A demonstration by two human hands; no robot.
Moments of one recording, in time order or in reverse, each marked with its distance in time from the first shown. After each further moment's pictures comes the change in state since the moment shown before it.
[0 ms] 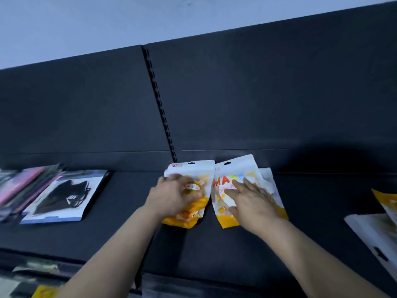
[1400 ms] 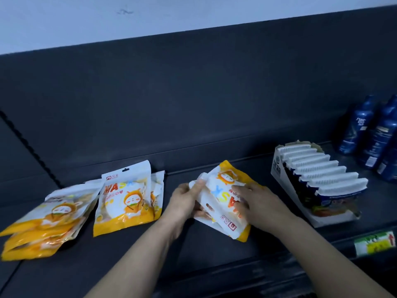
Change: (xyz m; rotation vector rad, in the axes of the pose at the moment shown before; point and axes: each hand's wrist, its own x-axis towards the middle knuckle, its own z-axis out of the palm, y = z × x) left_hand -0.041 0.305 0.094 -1.287 -0.379 -0.085; right_hand -0.173 0.248 -0.022 0.190 0.062 0.396
